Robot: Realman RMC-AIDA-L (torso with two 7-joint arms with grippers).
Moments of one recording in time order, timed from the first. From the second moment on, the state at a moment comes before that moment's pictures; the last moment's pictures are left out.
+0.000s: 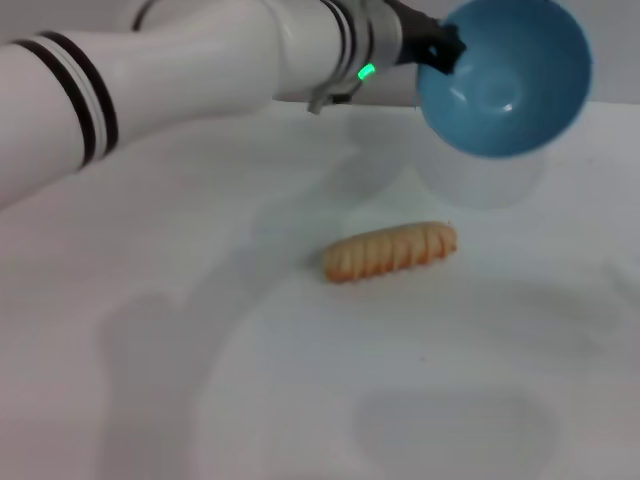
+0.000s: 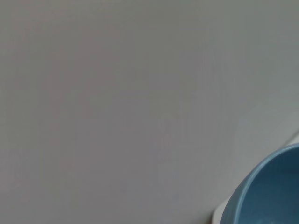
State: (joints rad) left arm -0.98 -2.07 1.91 0.67 2.12 0.24 -2.66; right arm 0.23 2.07 -0.63 -0.82 -1.82 -1.37 1.67
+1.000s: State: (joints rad) left arm -0.89 -2.07 1.70 0.66 2.12 0.20 -2.67; right arm 0.66 2.06 -0.82 -0.46 -2.03 -1.00 1.97
